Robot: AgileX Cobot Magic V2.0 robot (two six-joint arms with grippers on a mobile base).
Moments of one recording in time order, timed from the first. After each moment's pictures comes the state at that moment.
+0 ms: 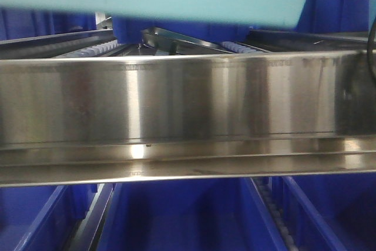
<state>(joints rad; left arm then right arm) -0.31 1.54 -1.76 0.17 1.23 -0.37 0.37 1.58 -1.67 -0.11 1.05 0.38</state>
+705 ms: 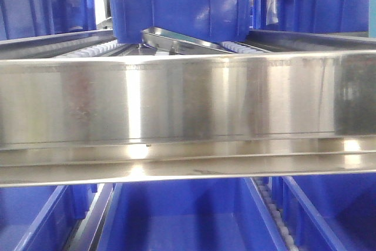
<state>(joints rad) -0.32 1.51 -1.87 0.21 1.20 -0.38 0.38 1.51 -1.82 -0.16 1.04 0.39</state>
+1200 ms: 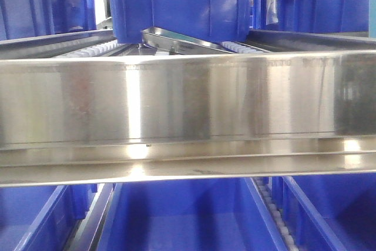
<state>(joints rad) -0.33 1.51 -1.87 0.22 1.20 -0.38 0.38 1.51 -1.82 -0.16 1.01 0.39</state>
